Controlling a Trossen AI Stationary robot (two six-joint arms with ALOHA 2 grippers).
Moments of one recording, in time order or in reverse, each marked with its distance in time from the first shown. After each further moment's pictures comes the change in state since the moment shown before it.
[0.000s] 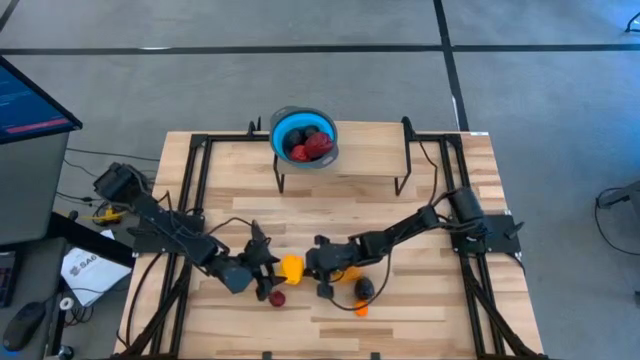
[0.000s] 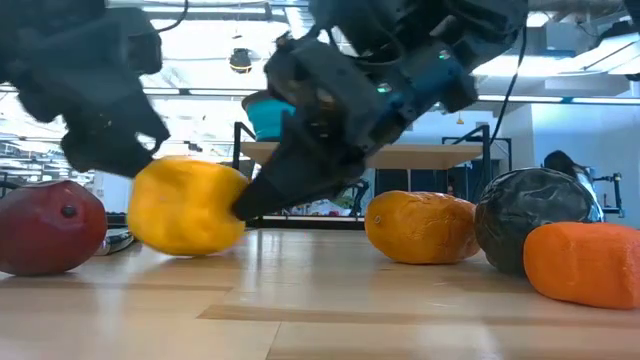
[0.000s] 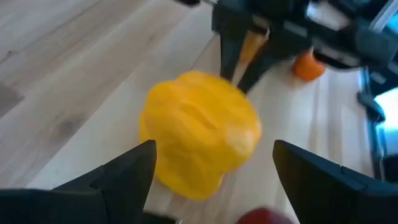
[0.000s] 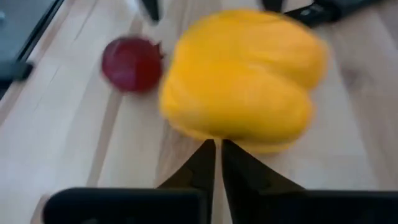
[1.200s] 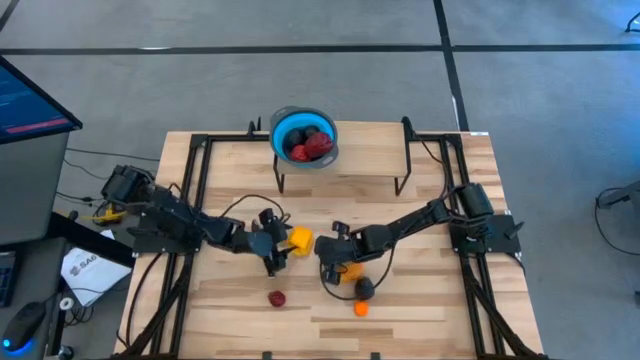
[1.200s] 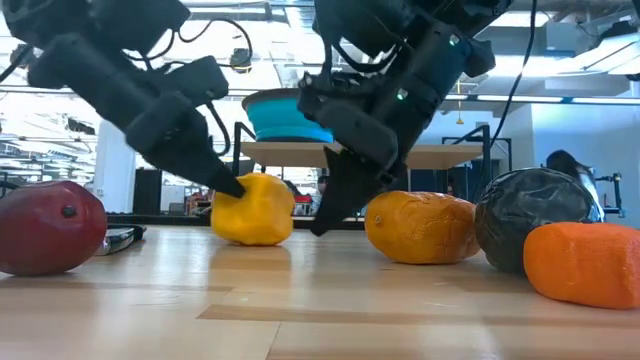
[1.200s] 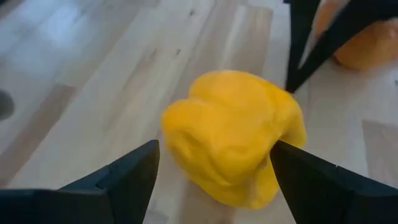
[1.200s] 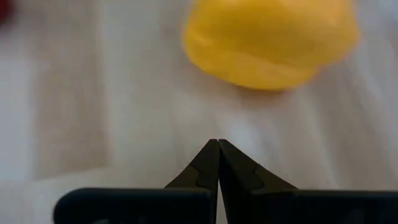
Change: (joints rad) left arm 0.332 0.079 -0.020 0.126 0.066 0.652; right arm -0.004 -0.082 0.036 -0.458 0.229 0.101
